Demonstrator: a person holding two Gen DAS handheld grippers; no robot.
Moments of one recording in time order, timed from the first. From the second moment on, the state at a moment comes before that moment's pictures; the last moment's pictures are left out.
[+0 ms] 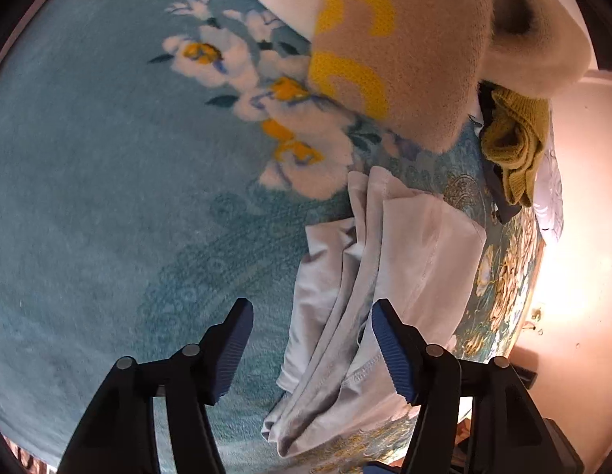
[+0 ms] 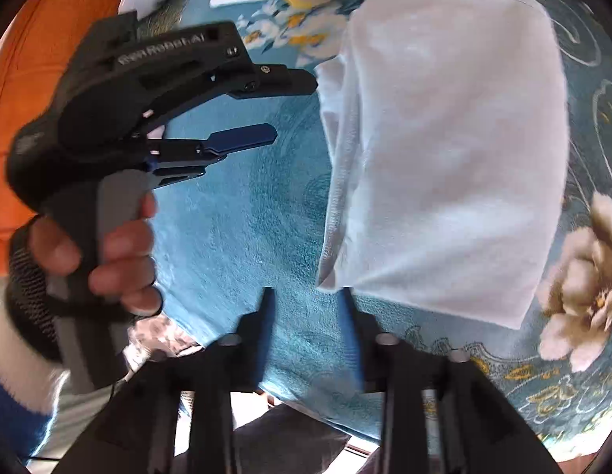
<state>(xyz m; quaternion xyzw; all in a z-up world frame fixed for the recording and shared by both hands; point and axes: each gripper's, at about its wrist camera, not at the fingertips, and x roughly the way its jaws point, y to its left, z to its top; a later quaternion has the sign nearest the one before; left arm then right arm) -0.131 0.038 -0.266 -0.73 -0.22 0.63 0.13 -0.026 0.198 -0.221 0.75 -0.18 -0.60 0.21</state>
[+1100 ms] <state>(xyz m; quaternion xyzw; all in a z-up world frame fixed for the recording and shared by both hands) -0.158 0.046 -0.227 -0.70 -0.22 0.62 0.28 0.026 0.299 -0.214 0.75 -0.25 -0.61 0.06</state>
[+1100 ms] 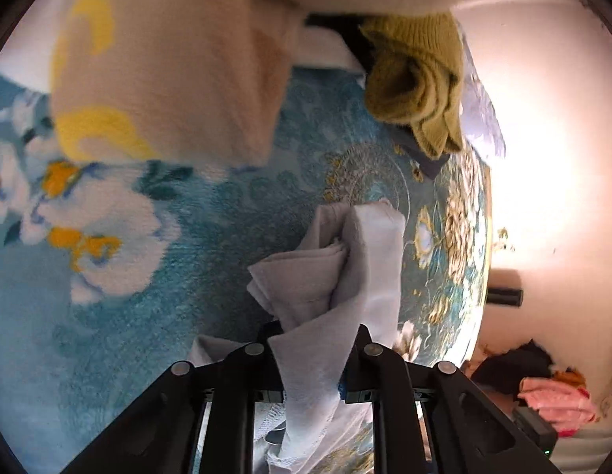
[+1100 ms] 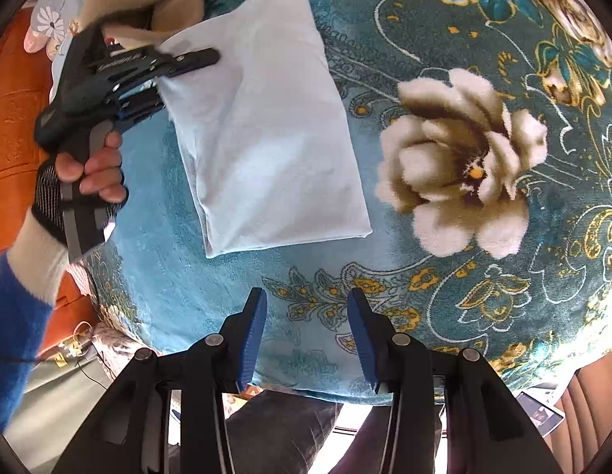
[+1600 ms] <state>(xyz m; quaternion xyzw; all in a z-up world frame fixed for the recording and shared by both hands) -0.043 -0.232 -0.237 -0.60 -0.47 0.64 -0.05 -0.002 0.262 -0.268 0.71 -0.38 -0.59 0.08</state>
